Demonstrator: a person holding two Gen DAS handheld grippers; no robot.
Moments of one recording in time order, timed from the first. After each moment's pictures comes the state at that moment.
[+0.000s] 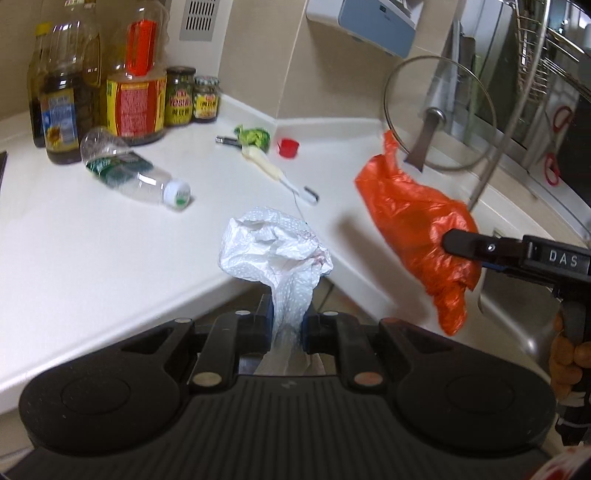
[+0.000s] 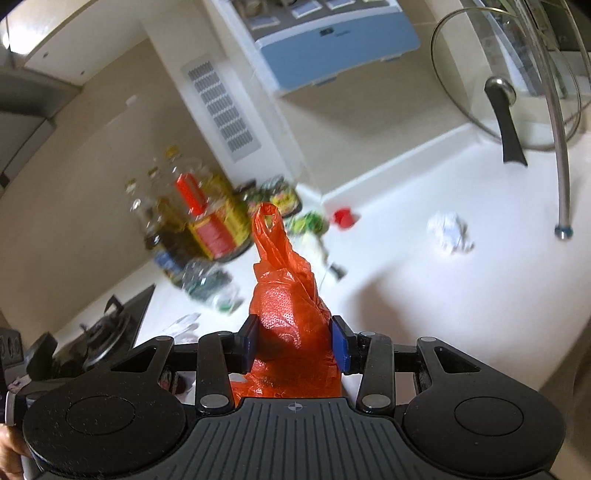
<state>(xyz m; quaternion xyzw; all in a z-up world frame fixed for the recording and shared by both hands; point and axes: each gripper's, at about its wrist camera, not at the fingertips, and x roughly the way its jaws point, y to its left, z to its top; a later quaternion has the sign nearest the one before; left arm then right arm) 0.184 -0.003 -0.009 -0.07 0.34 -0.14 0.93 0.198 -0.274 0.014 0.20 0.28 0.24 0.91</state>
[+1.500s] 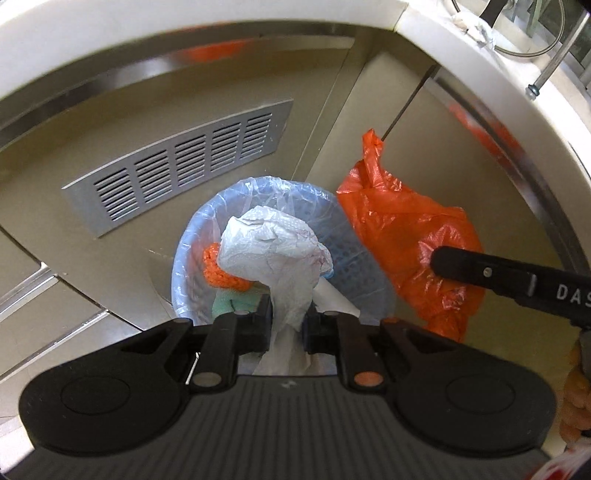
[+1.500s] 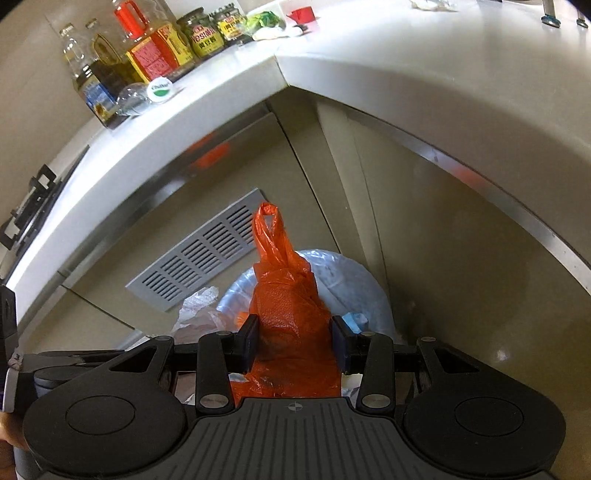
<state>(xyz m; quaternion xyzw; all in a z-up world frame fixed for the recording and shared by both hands) 0.168 0.023 -0.199 -0.07 0.51 -0.11 0.85 0.159 -0.200 -0.156 0.16 0.46 0.17 0.86</state>
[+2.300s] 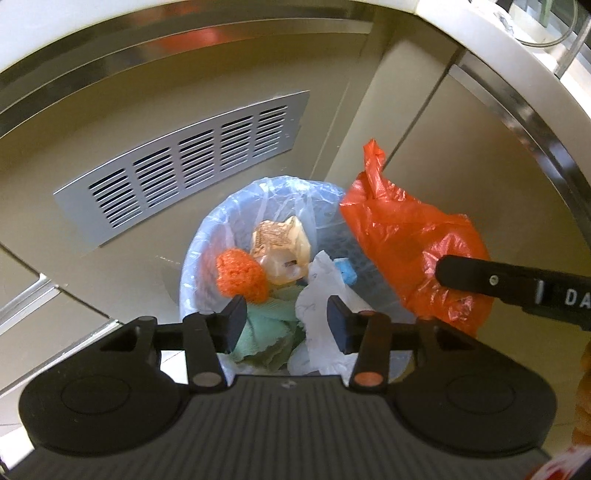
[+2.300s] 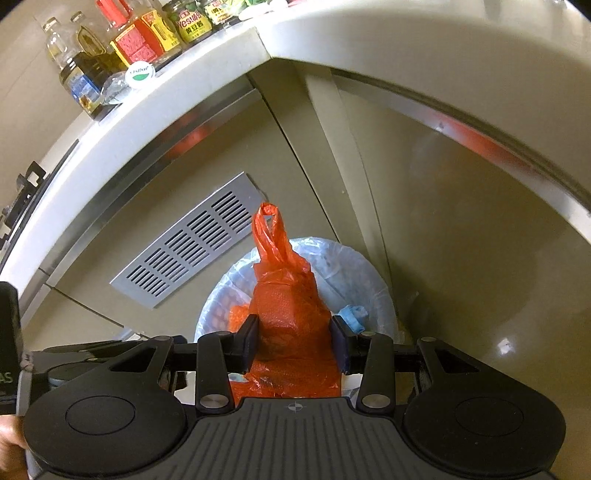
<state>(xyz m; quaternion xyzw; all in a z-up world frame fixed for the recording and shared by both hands) 0.179 0.013 -0.221 -0.06 0.50 -0.09 0.86 0.176 -0.193 -0.185 0.17 0.48 0.18 0.84</state>
